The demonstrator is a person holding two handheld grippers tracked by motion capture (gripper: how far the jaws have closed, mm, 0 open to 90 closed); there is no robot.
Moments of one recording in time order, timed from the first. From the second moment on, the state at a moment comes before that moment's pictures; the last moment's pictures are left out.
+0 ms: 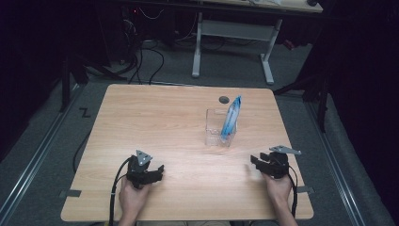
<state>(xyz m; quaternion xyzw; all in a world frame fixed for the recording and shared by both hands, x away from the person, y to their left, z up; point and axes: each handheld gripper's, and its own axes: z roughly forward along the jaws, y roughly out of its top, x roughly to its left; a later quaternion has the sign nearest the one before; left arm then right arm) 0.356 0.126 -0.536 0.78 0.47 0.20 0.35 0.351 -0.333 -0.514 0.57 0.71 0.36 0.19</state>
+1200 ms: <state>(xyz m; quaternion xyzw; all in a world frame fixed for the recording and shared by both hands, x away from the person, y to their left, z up) 0.356 0.126 -0.536 0.78 0.47 0.20 0.35 0.348 -0.308 -0.531 0.53 0.75 0.32 0.24</state>
